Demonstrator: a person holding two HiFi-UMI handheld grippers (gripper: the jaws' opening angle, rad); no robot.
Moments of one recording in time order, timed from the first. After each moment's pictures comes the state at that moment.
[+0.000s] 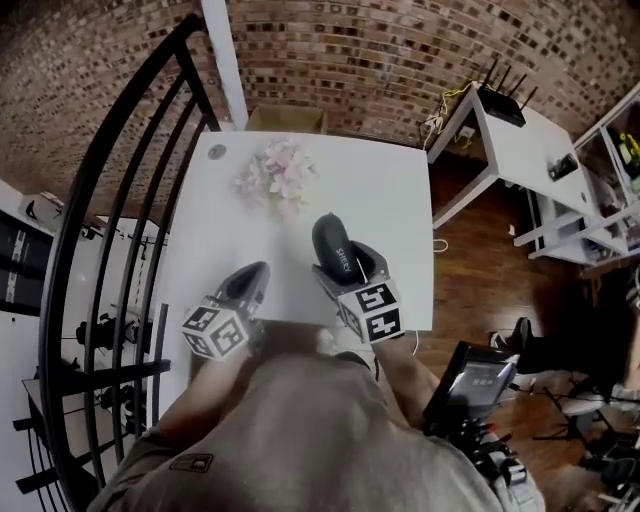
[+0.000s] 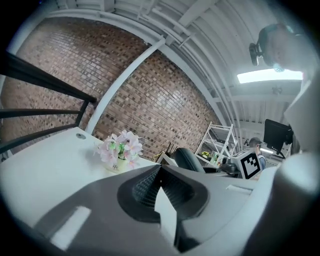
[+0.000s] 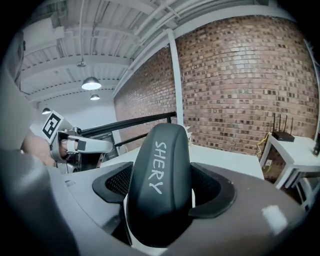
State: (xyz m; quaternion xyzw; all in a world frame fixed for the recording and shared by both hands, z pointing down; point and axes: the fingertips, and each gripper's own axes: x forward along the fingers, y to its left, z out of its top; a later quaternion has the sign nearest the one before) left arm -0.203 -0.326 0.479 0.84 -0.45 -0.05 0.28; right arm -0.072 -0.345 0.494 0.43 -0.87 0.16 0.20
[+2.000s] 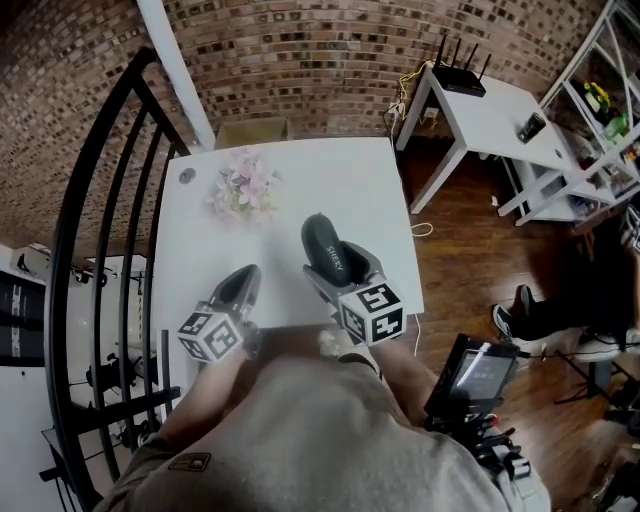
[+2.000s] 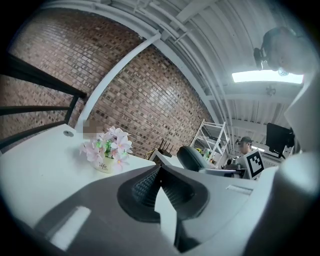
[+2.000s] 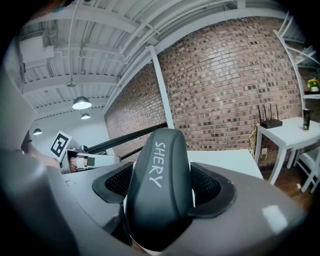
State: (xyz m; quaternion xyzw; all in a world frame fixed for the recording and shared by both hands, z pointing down) left arm -0.172 -0.333 0.468 0.87 -0.41 -0.04 0.28; right arm -0.037 -0.328 0.467 0.48 -0.85 0.19 0.11
